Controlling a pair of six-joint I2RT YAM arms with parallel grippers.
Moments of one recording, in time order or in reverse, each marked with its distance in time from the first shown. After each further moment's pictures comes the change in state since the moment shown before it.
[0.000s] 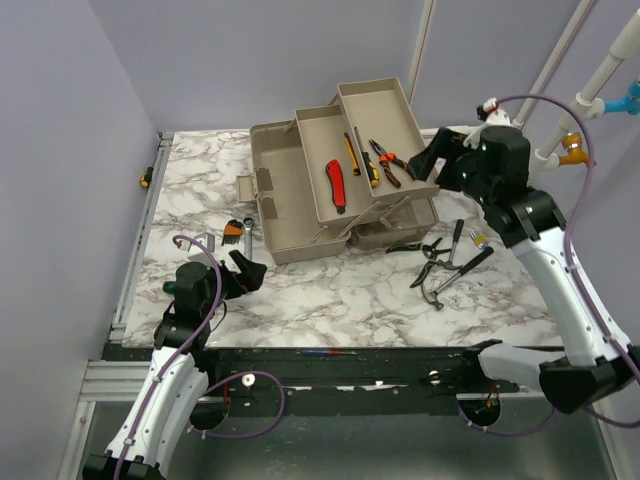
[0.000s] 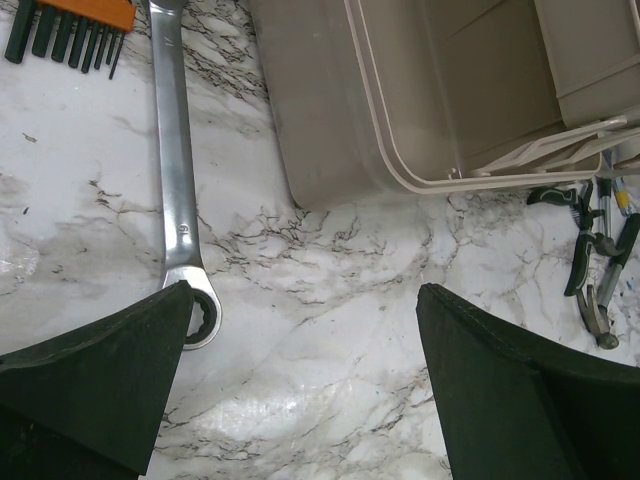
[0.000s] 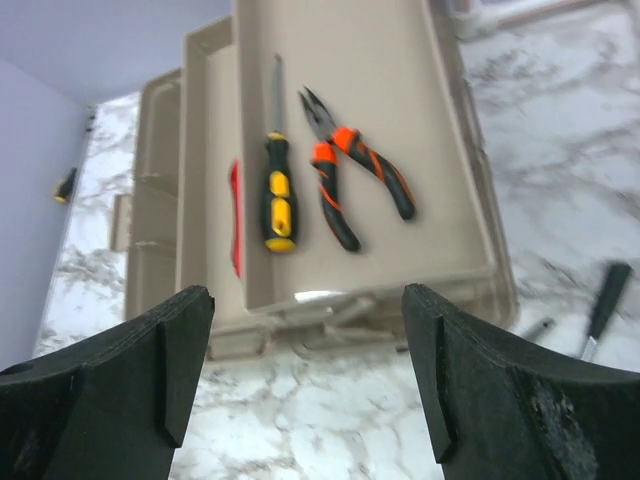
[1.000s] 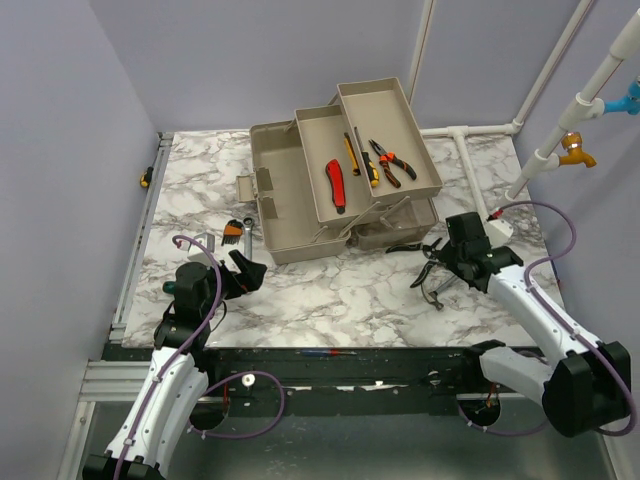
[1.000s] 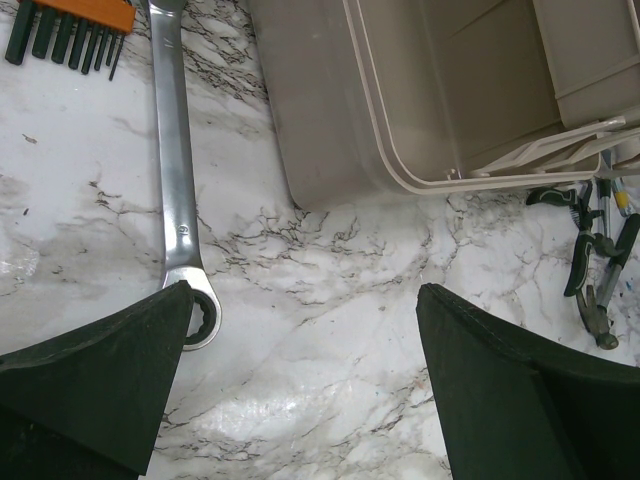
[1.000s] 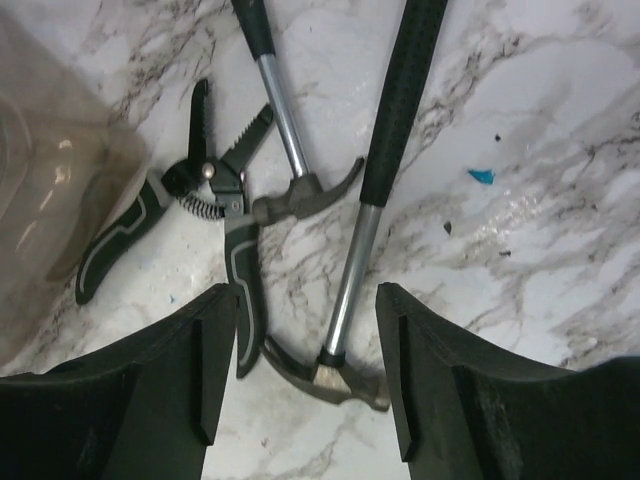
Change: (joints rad) left arm 0.000 -0.002 0.000 0.001 0.000 0.000; right arm -0.048 -0.217 -0.766 -0.124 0.434 0.466
